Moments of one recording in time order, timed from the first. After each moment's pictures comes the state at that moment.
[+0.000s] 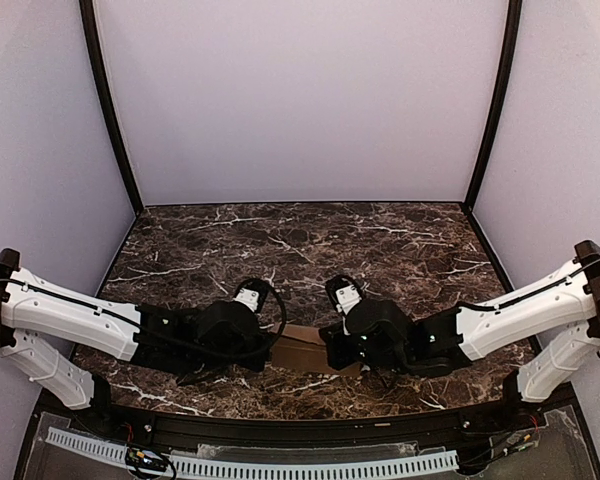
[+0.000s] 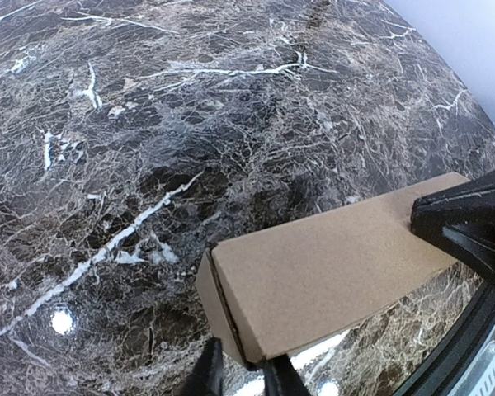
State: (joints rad) left arm -1.28 1.40 0.75 -0.16 -0.44 -0.74; right arm 1.32 1.48 0.74 0.09 0.43 0.61
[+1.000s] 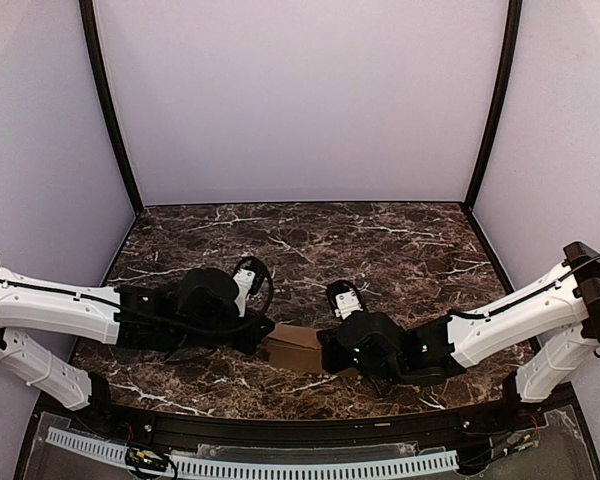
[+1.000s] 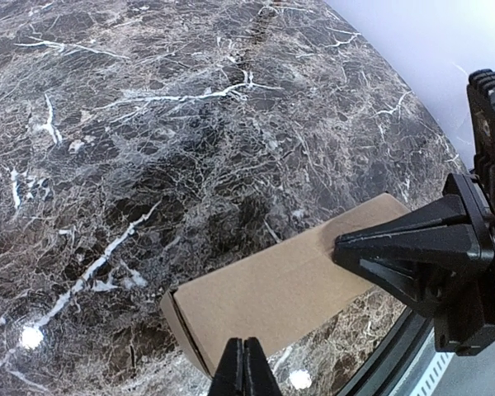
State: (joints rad) left arm -1.17 1.30 0.77 -0.17 -0.22 -0.62; right arm 1.36 1.54 0.75 0.13 0.52 0.70
